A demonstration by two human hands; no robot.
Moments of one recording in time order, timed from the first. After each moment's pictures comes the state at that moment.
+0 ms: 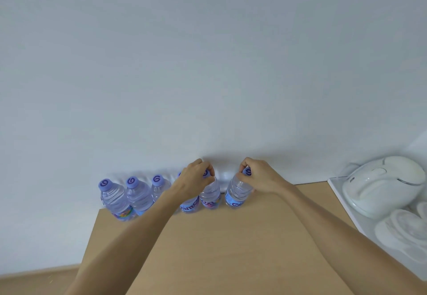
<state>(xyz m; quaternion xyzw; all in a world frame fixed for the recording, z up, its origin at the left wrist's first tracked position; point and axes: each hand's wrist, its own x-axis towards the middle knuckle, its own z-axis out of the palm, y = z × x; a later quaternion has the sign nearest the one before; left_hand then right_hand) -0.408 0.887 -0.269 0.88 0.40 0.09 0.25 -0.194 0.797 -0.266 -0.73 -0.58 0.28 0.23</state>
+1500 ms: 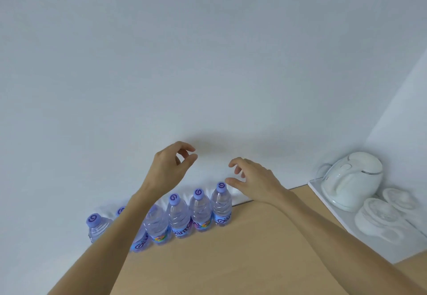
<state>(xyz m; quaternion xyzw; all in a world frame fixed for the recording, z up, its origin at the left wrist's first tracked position) -0.430 0.883 -0.157 0.84 0.35 0.31 0.27 -0.219 0.756 -0.207 -0.77 -0.58 0.13 0.22</state>
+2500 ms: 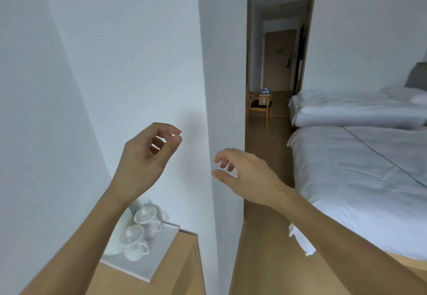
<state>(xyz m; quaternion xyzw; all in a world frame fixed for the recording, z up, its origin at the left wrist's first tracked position) -0.107 0.390 0.001 0.82 -0.15 0.30 0.46 -0.061 0.167 -0.056 -0.91 -0.27 -0.17 0.27</state>
